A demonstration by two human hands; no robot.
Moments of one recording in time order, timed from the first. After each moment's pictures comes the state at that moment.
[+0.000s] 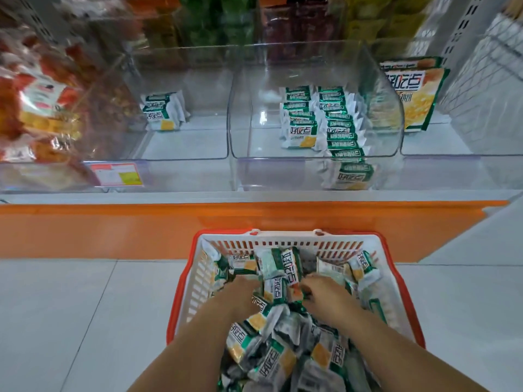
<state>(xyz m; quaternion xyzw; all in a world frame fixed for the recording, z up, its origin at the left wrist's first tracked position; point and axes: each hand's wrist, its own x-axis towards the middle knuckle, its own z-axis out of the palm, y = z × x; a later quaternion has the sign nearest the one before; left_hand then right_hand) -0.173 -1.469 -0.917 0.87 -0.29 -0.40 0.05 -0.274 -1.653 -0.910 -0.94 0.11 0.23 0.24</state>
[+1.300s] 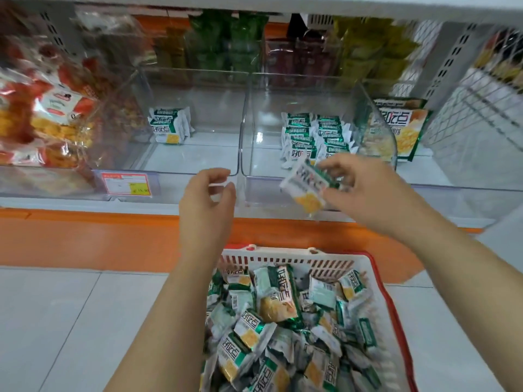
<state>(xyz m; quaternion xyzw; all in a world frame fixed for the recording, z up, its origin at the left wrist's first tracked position) -0.140 -1.483 -0.734 0.82 -0.09 0.07 0.56 -0.228 -1.667 -0.662 -0.94 0.11 -0.06 0.31</state>
